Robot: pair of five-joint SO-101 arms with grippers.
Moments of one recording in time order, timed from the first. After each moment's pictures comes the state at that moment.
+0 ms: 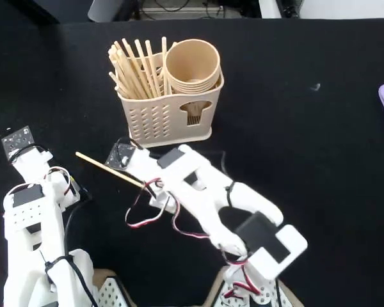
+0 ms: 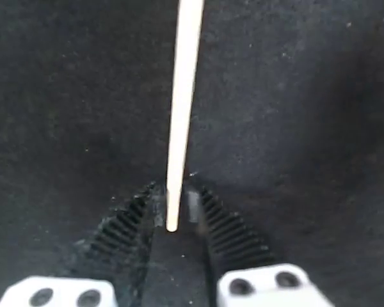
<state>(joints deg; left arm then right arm) -27.4 -44.3 68.4 48.4 6.6 -39.1 5.7 34.6 55.7 29.6</state>
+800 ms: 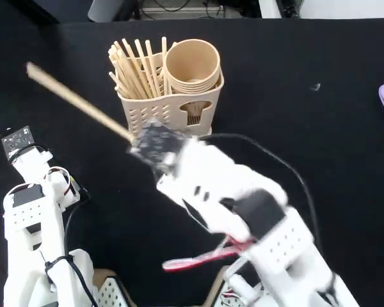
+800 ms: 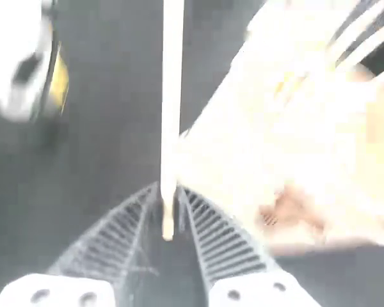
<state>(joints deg) -27.4 -44.3 68.4 48.4 6.6 -38.7 -51.9 34.3 64.0 21.8</state>
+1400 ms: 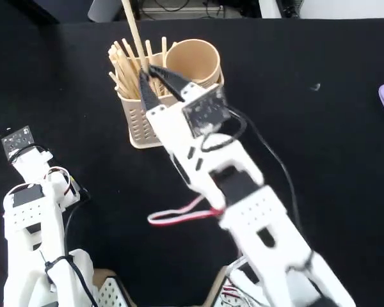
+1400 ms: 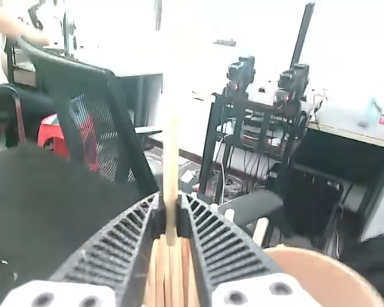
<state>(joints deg) -27.4 -44.3 68.4 48.4 6.6 -31.1 -40.7 48.0 0.2 6.7</state>
